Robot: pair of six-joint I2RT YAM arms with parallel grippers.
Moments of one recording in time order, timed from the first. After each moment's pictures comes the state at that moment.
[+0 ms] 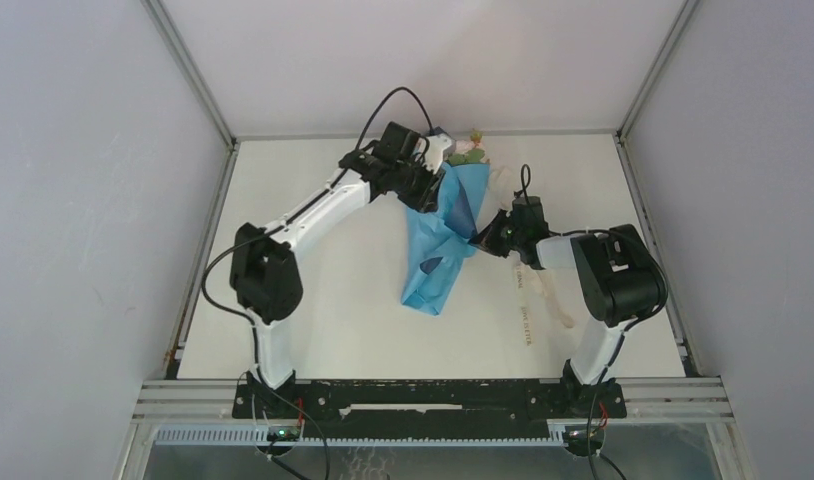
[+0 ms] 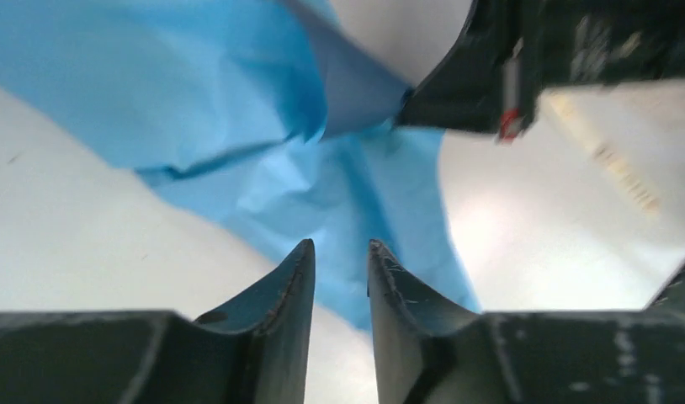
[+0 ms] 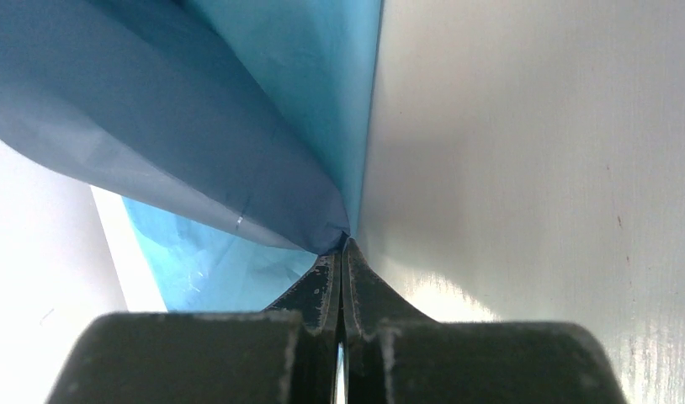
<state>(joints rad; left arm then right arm) -0.61 1.99 1.85 -0.69 0.31 0.03 0.24 1.80 0.78 0.30 -0.35 0.84</state>
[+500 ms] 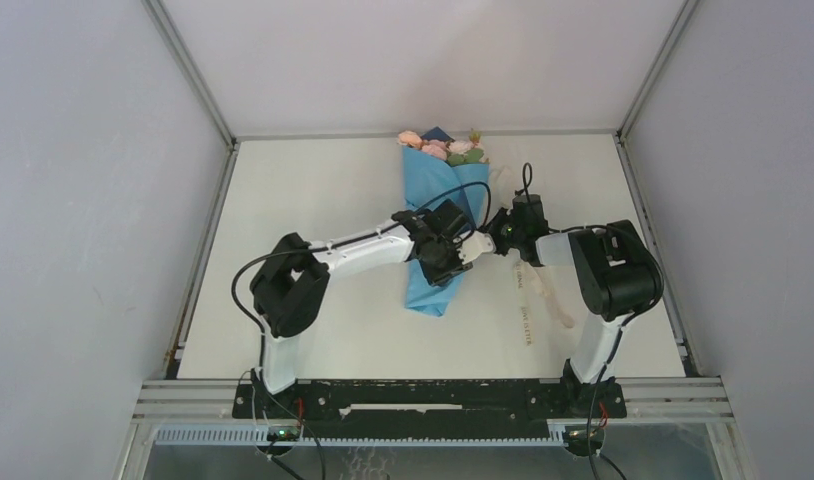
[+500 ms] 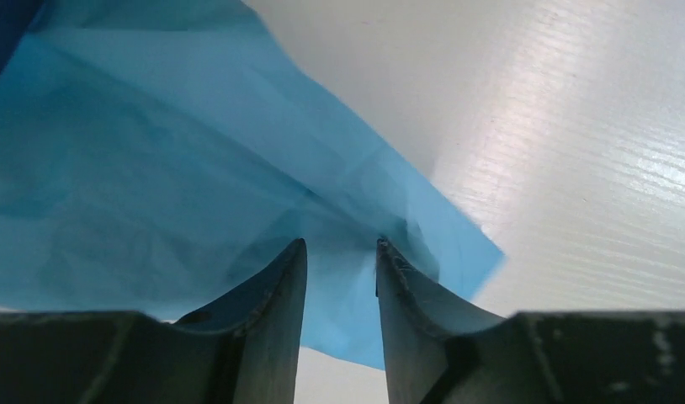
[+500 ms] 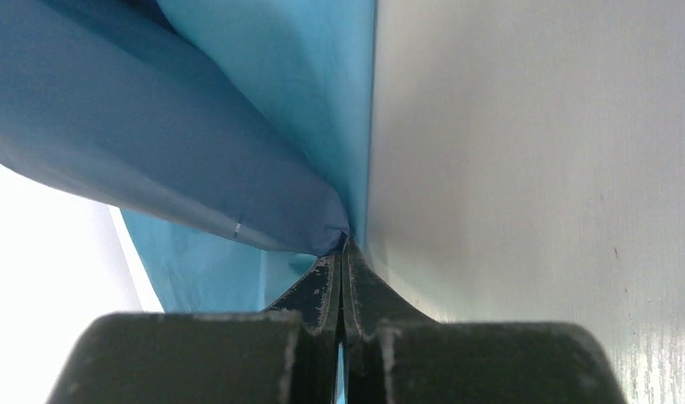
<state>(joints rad) -0.87 1.96 1.50 -0.67 0.15 0.35 0.23 1.84 0.81 0.31 -0.37 0.87</state>
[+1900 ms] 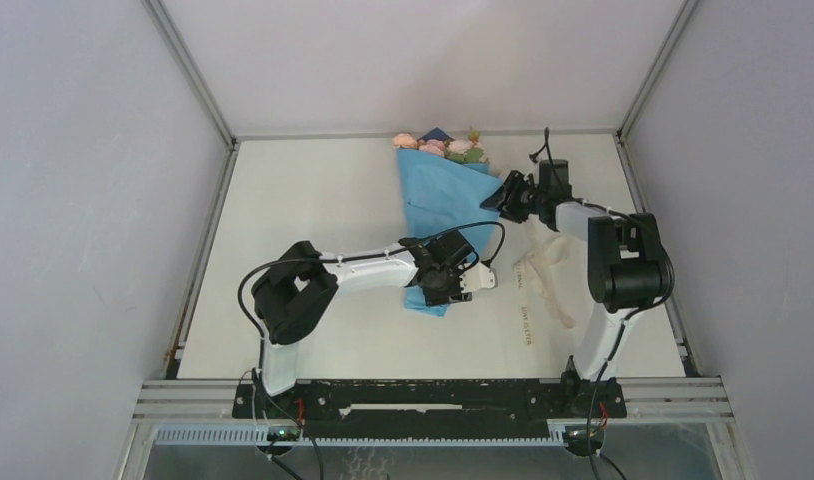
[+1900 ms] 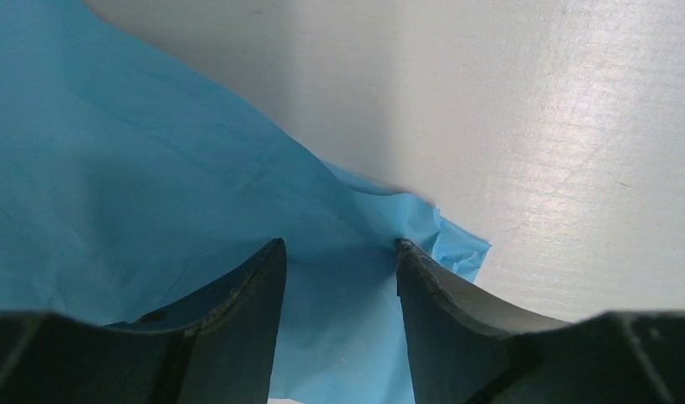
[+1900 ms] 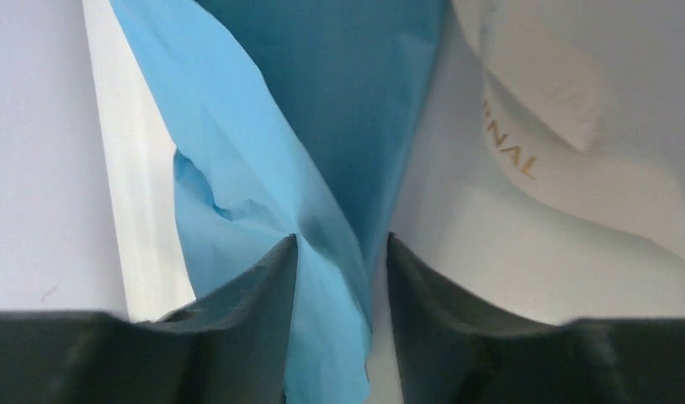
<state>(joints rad) -0.98 1.95 1.31 -0.50 0.06 0.54 0.07 1.87 1.10 0.06 -0.53 0.60</state>
